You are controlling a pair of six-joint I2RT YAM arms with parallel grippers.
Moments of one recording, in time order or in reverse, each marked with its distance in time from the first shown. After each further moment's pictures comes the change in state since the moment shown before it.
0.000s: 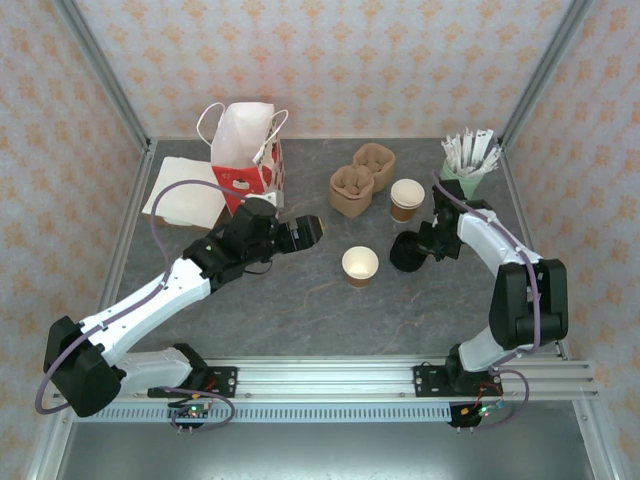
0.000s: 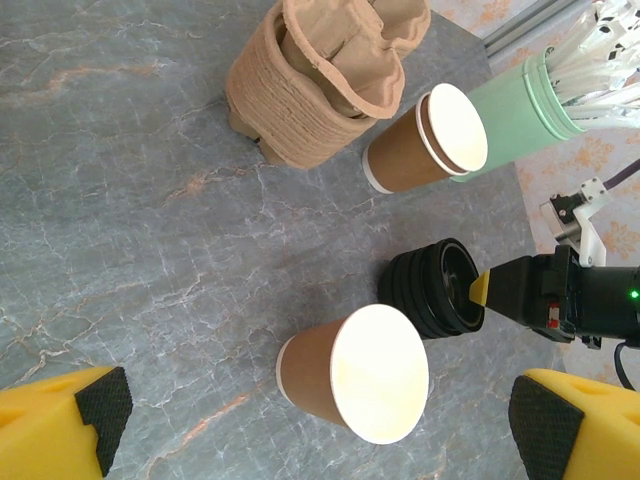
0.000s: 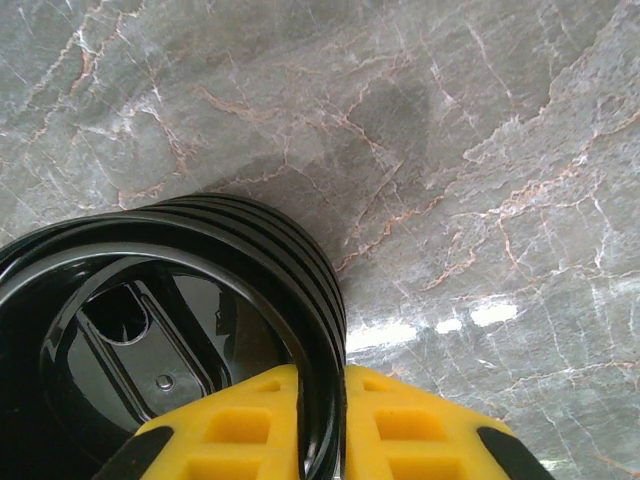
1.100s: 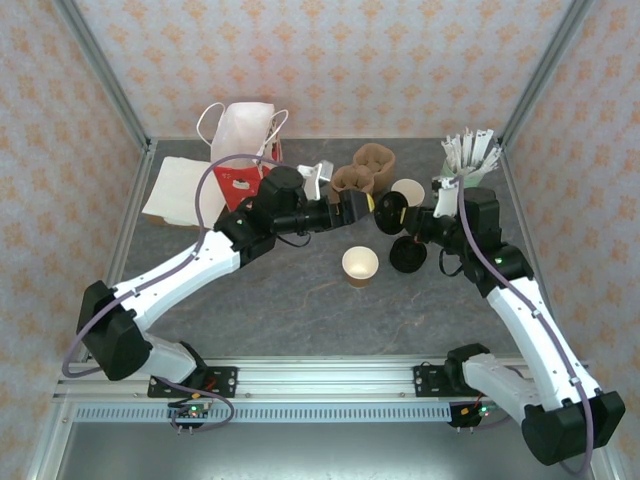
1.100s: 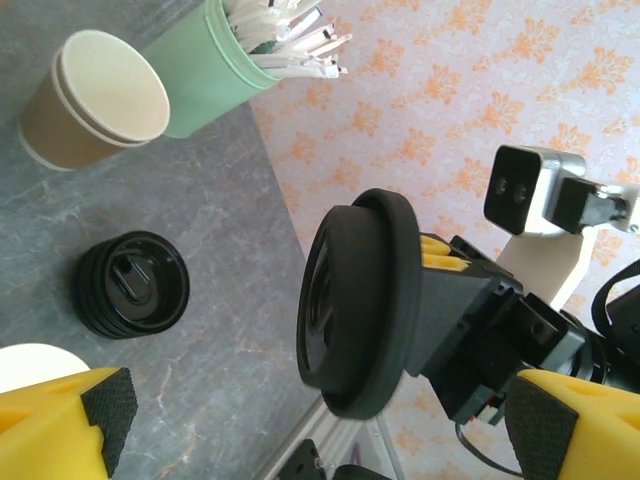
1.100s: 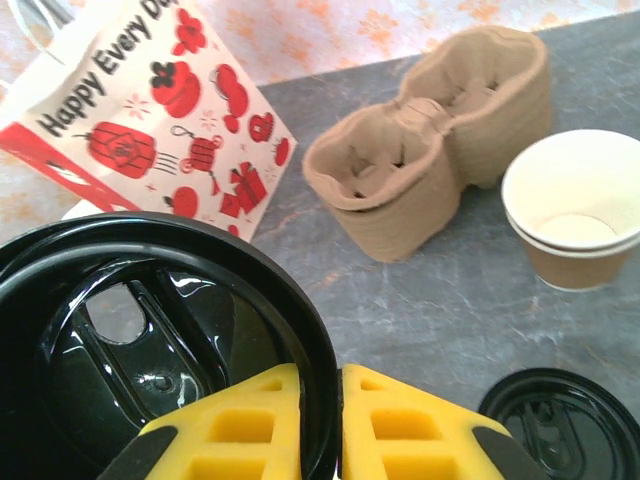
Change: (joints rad) left arm -0.060 0.246 0.272 0.256 0.394 -0.126; right arm 0.163 -0.613 -0.114 0.348 -0.251 -0.073
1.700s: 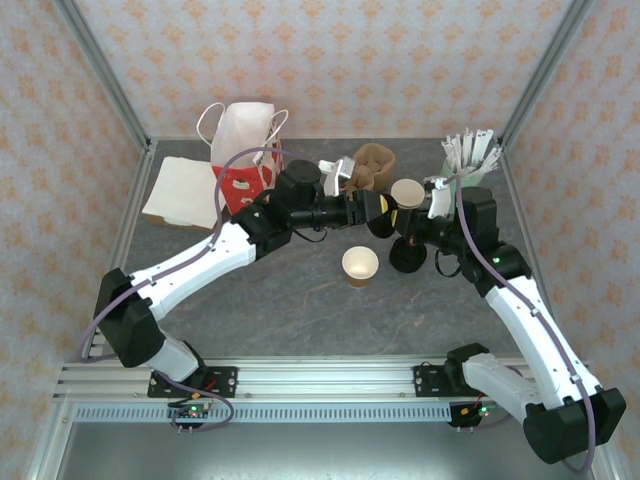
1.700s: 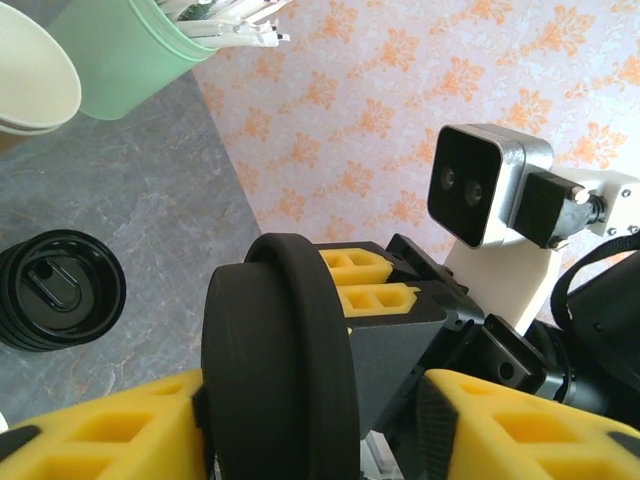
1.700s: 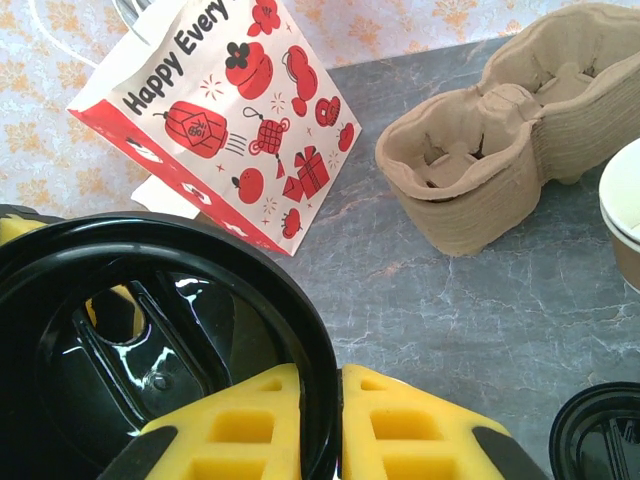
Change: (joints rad) left arm -0.046 0.096 0.114 0.003 0.048 0.002; right arm 0.019 0.011 0.000 0.018 -0.098 0.011
